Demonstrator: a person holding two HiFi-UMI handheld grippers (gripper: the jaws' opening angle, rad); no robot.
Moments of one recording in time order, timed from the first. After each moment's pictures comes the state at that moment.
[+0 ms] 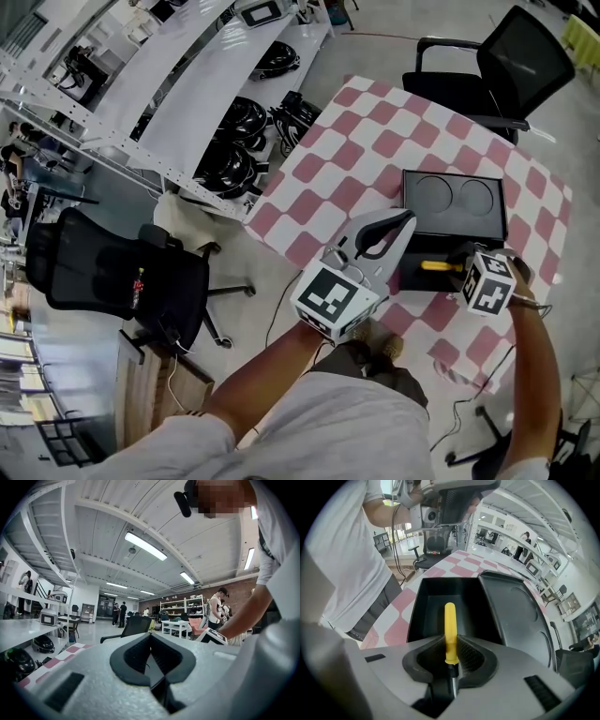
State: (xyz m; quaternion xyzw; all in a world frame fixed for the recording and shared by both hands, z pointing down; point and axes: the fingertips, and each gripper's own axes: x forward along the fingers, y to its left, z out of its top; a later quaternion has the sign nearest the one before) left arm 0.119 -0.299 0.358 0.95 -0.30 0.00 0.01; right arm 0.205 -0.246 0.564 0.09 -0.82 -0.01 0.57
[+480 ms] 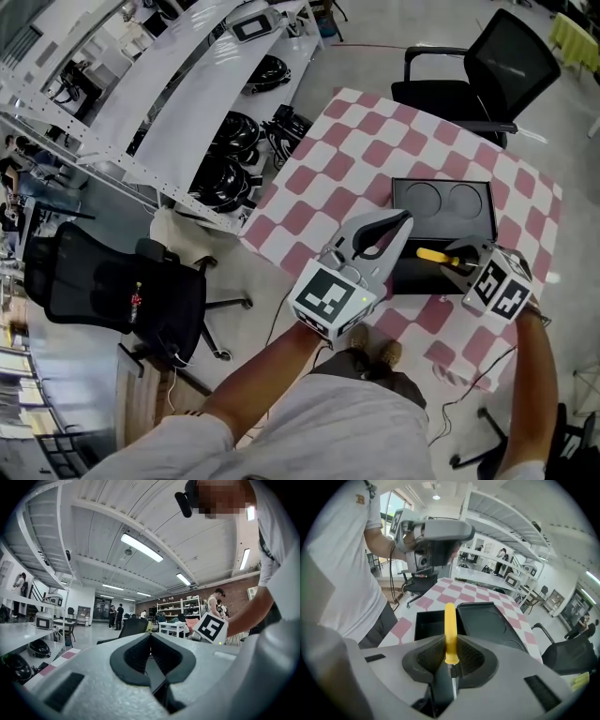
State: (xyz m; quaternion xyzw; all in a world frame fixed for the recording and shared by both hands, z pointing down) left arm 0.133 -0.299 0.344 0.96 -0.29 -0.01 0.00; right arm 0.199 -0.260 0.491 0.19 -0.87 -0.01 0.45
